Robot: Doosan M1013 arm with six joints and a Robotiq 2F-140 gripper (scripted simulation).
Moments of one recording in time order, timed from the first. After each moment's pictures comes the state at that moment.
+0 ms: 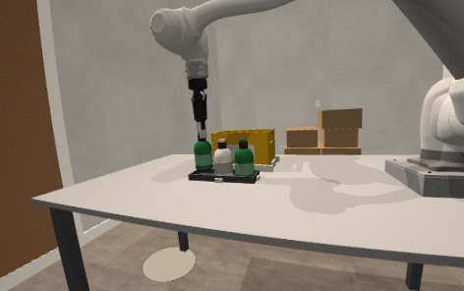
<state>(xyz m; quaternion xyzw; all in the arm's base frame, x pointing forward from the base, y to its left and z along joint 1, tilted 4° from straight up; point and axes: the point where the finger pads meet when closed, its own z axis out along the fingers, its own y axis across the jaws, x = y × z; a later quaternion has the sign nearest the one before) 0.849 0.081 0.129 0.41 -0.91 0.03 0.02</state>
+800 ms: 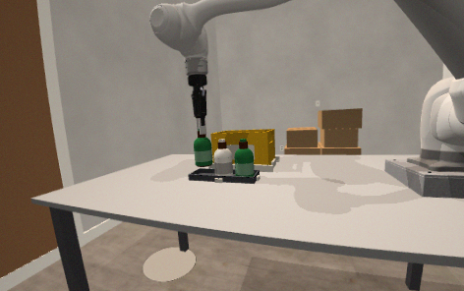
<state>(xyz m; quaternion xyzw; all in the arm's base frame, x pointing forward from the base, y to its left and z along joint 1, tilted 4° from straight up) 0.850 0.081 0.144 0.41 -0.91 0.03 0.02</state>
